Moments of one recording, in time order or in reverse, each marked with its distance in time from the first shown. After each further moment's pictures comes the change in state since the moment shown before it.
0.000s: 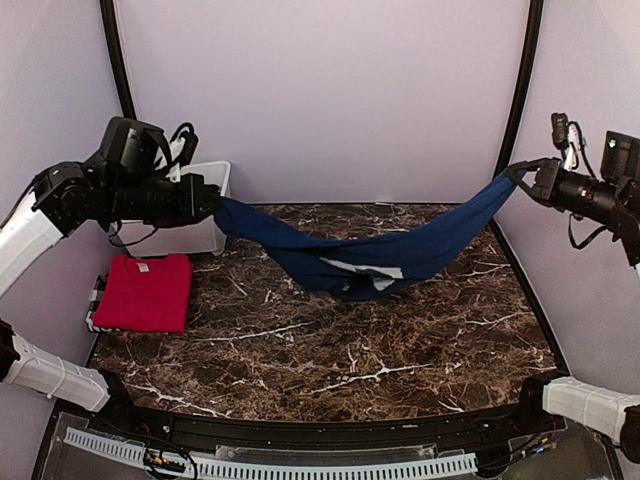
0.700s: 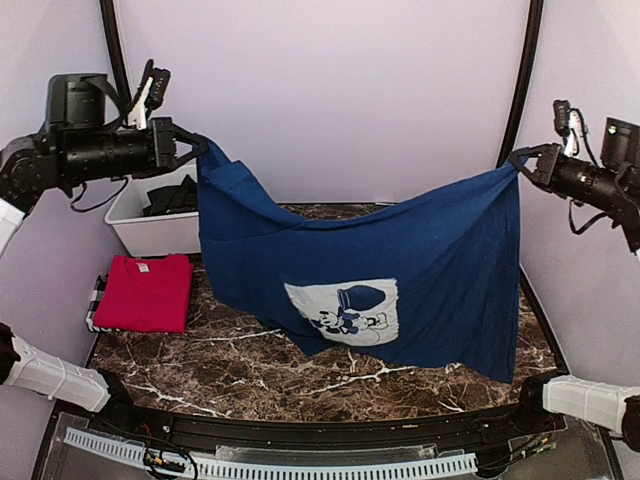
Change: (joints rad) left arm 0.015 -0.044 0.301 0.004 0.118 0.157; right arm 0.000 0.036 0.175 -0.014 0.072 -0.019
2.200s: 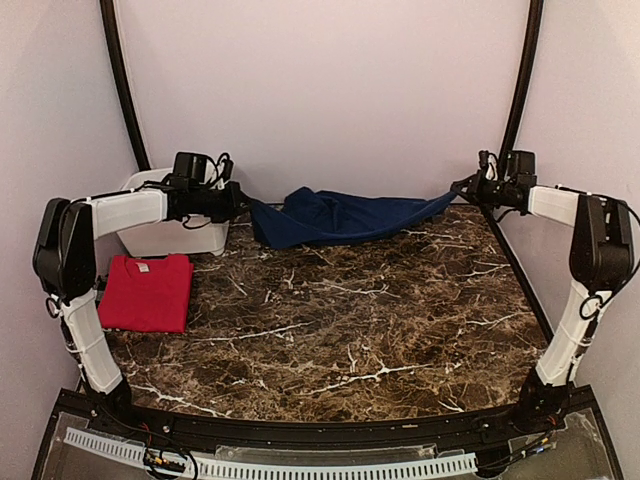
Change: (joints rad) left arm 0.446 0.716 -0.265 0.734 0.466 -0.109; right arm -0.146 0.990 0.055 0.642 -0.304 0.139
